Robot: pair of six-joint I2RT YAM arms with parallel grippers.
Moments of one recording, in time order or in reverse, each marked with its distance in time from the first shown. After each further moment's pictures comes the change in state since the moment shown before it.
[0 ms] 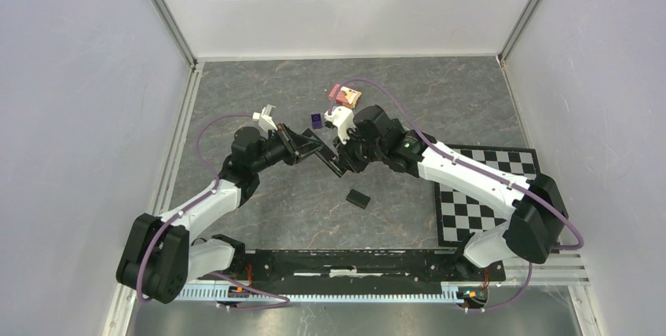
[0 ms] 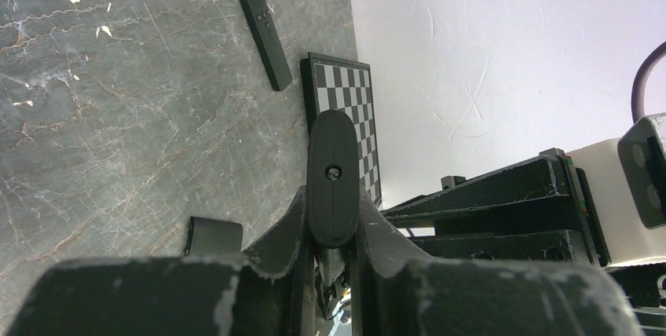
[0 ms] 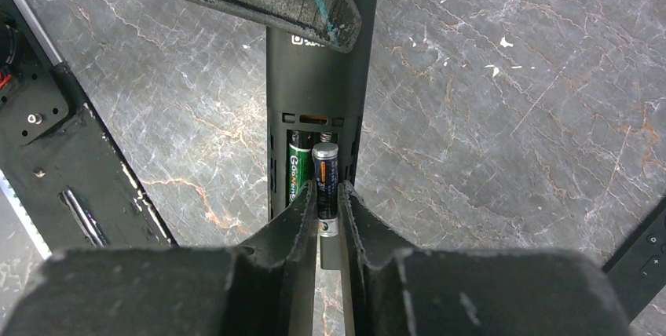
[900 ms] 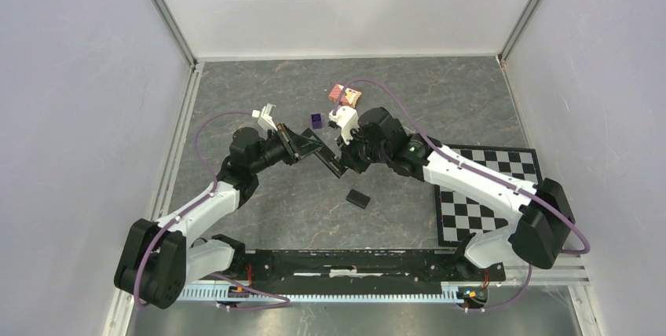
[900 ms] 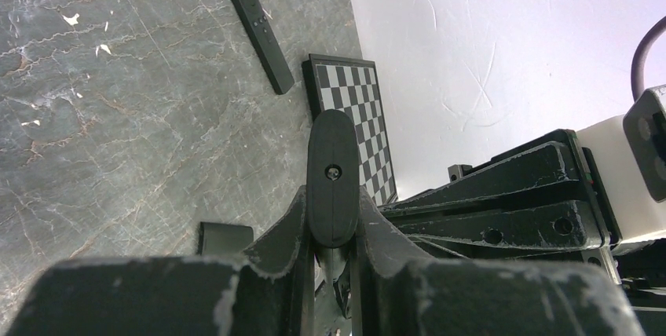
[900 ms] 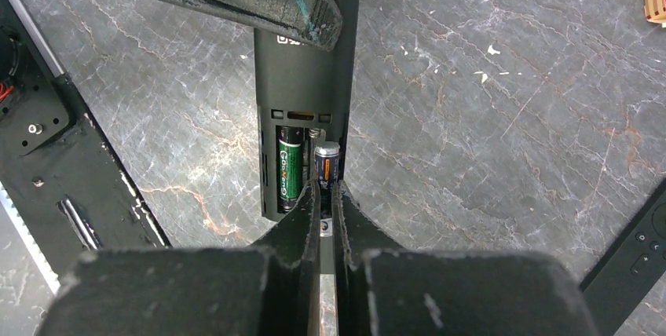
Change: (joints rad) left arm -0.005 -0.033 0.000 -0.011 0.000 0.074; right arm 0.000 -0.046 -0.044 0.047 0.017 0.005
